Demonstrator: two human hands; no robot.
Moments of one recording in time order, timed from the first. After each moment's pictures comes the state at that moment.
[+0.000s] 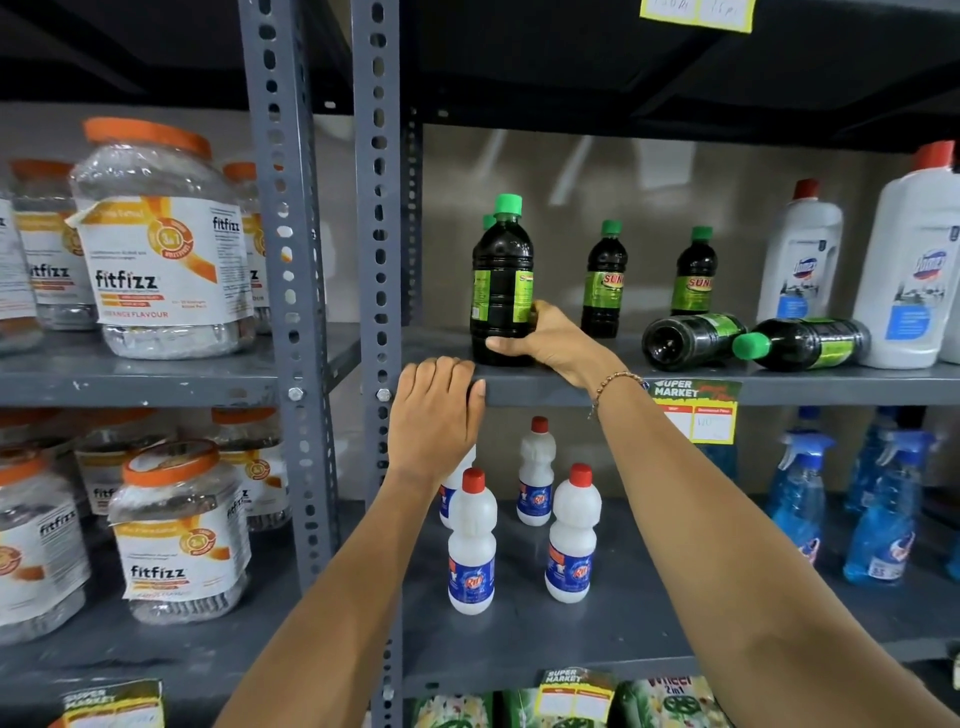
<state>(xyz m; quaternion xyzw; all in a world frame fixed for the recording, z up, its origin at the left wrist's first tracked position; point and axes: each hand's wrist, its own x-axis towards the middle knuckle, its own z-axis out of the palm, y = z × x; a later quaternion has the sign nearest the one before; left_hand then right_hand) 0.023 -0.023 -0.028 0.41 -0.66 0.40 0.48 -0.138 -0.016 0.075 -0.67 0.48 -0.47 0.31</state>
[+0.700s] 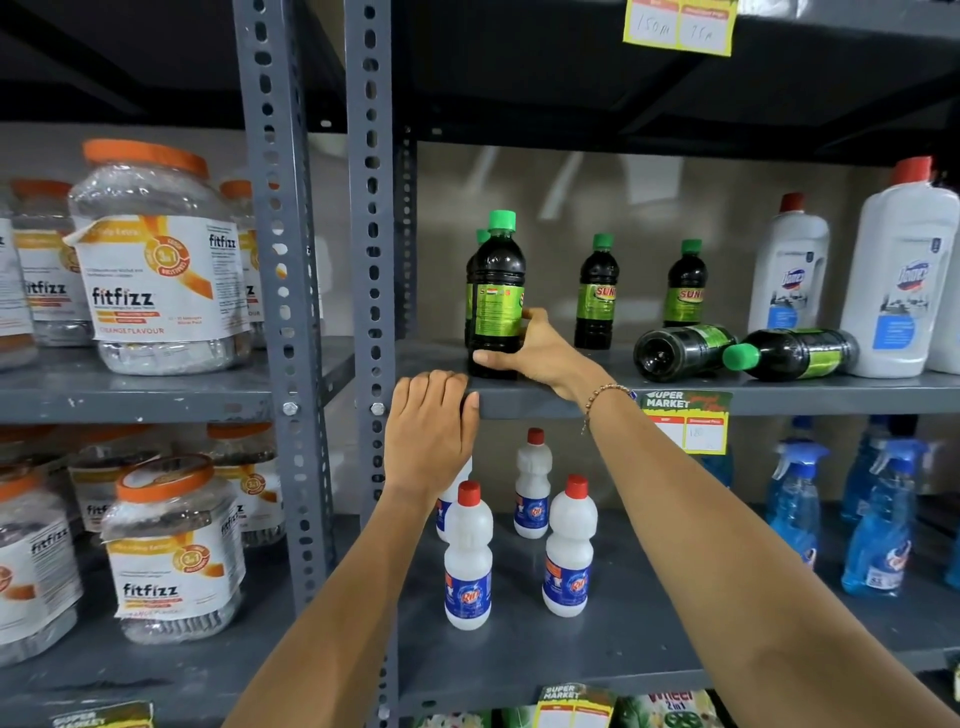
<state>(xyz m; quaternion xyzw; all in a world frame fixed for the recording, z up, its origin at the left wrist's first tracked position) 0.021 -0.019 -0.028 0.44 -0.67 0.36 0.48 -0.137 -0.025 0.071 -0.67 0.53 -0.46 0.26</state>
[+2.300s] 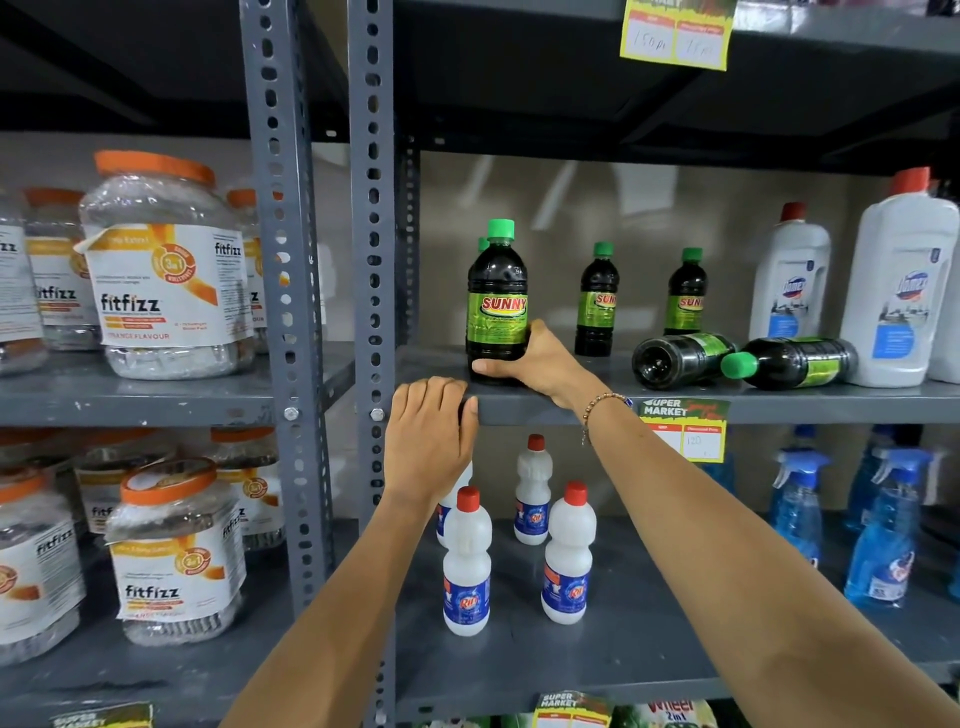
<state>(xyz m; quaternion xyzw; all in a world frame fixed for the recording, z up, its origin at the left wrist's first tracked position) 0.020 -0.017 -0.026 0.42 -0.68 0.34 0.50 -0.140 -0.022 0.069 -0.67 0.54 -0.47 0.21</state>
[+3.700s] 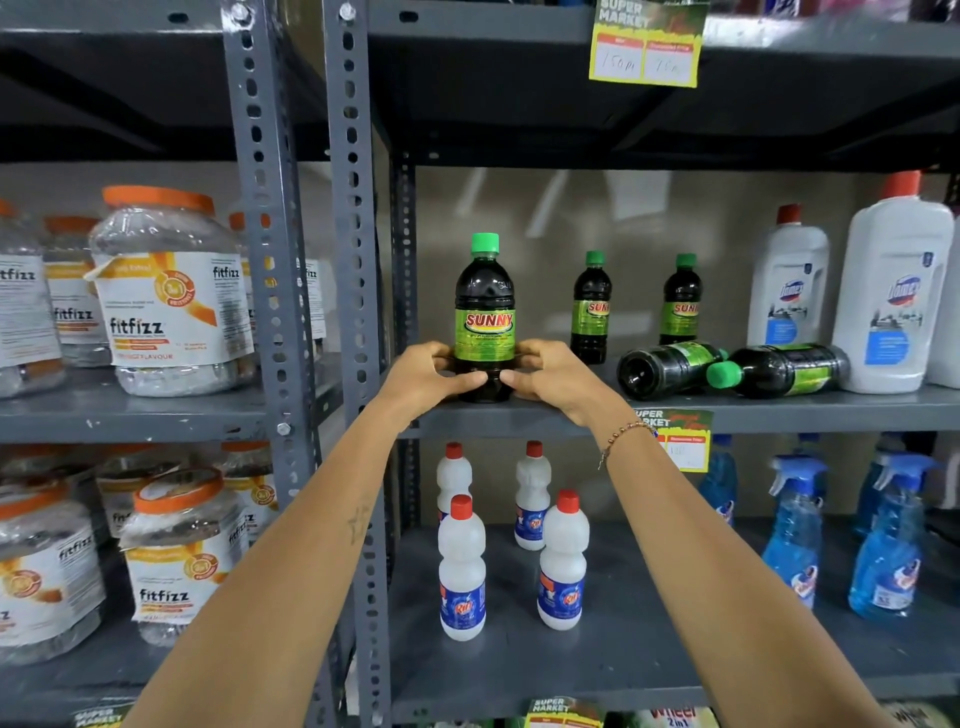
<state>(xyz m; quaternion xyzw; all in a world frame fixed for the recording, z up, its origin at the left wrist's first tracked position) 0.020 -0.027 0.064 0.46 -0.73 -0.23 0.46 -0.167 0.000 0.072 -0.66 0.46 -0.49 0.33</state>
